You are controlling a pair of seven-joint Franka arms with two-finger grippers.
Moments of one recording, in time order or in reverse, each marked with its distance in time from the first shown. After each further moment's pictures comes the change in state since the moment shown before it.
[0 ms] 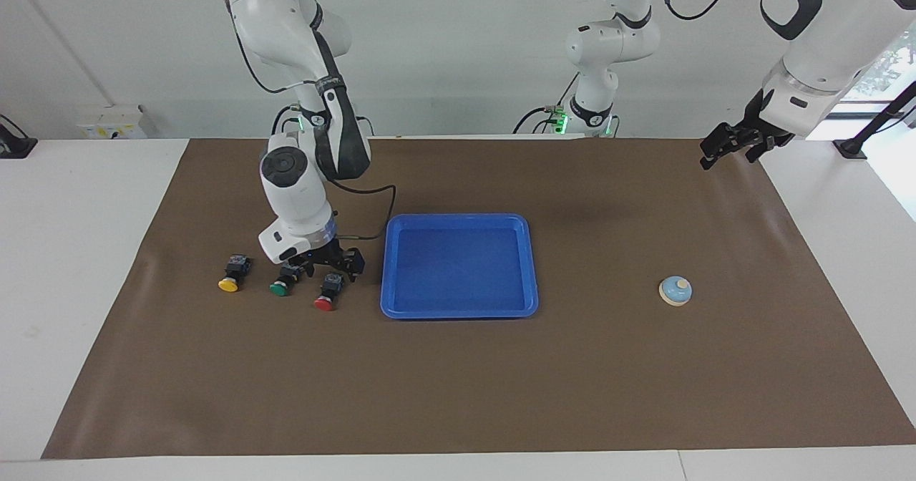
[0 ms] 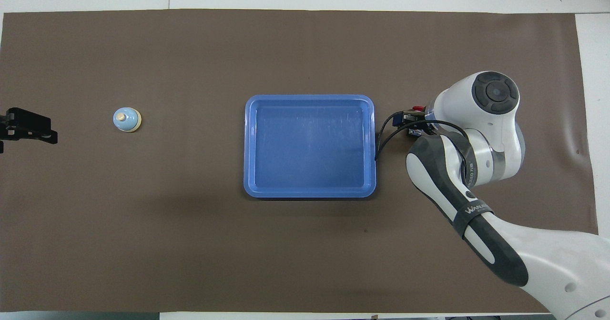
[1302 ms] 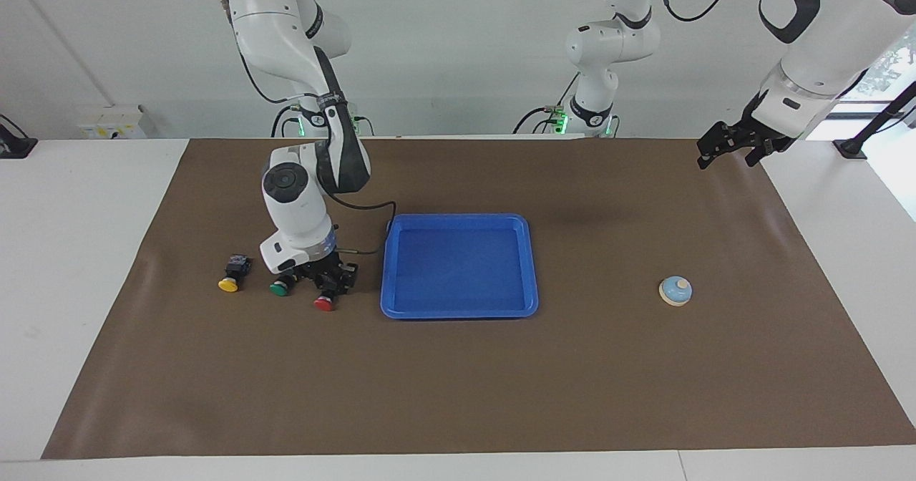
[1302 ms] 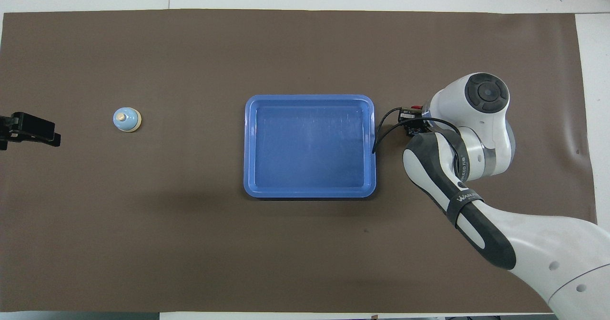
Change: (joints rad) left arm -0.001 0.001 -0.002 0.000 0.000 -0.002 0.101; right arm -0.001 0.021 -0.001 0.001 0.000 0.009 0.065
